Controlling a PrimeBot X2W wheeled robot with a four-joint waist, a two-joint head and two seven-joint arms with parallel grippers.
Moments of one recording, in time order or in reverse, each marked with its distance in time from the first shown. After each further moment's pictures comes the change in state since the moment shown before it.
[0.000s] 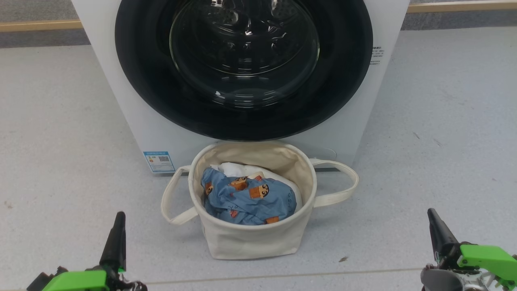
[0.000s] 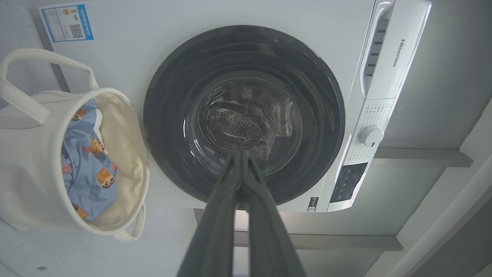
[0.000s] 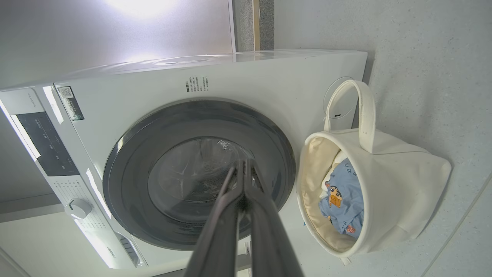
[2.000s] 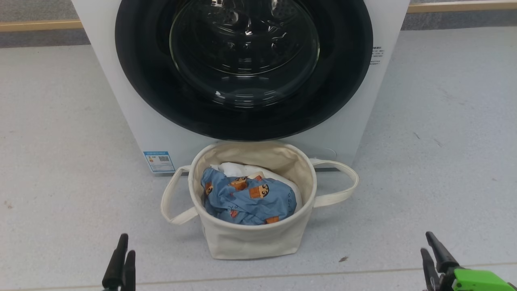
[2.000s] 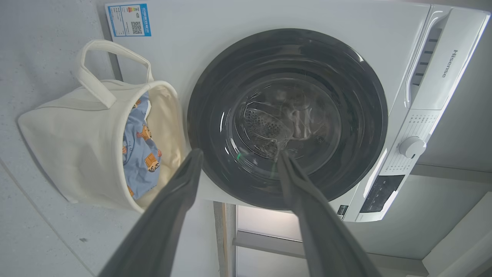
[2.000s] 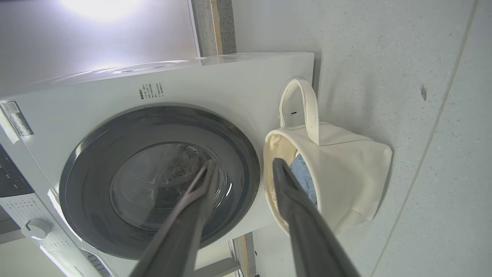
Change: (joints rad) left arm 0.052 -0.013 -0.005 0.079 0.000 0.001 -0.002; right arm 0.052 0.008 0.002 0.076 0.000 0.000 -0.001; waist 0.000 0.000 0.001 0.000
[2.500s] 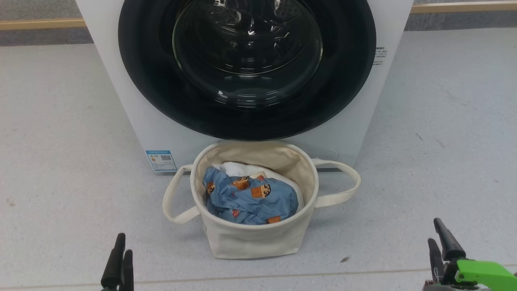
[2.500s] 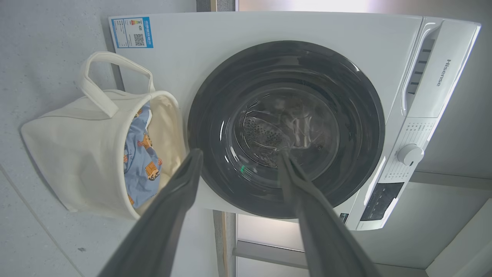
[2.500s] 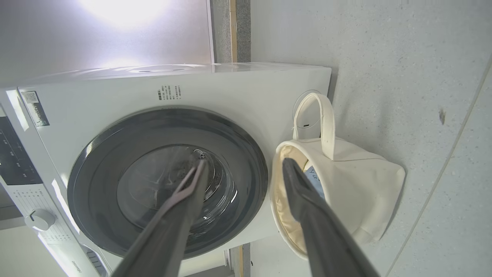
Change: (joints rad) left arm 0.005 0.000 -0.007 0.001 0.002 0.000 -0.044; right arm -0.008 0.000 -0.008 -0.041 -0.057 0.000 -0.039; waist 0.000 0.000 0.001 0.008
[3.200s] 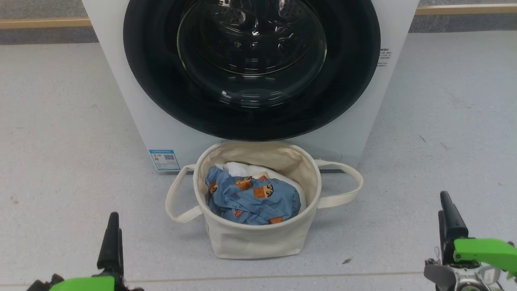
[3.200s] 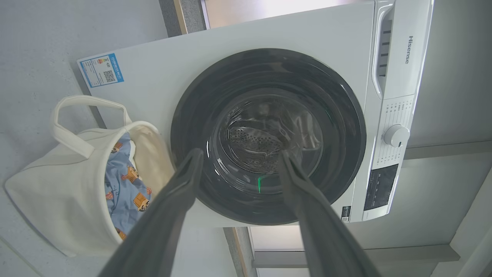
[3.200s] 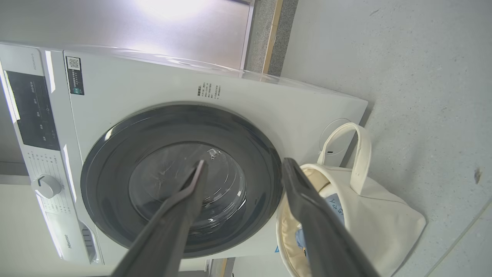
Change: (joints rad) left arm -0.023 0.001 0.010 -0.095 0.163 0.025 -0.060; right arm -0.045 0.000 0.007 -0.086 -0.176 0.000 -0.061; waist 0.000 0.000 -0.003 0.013
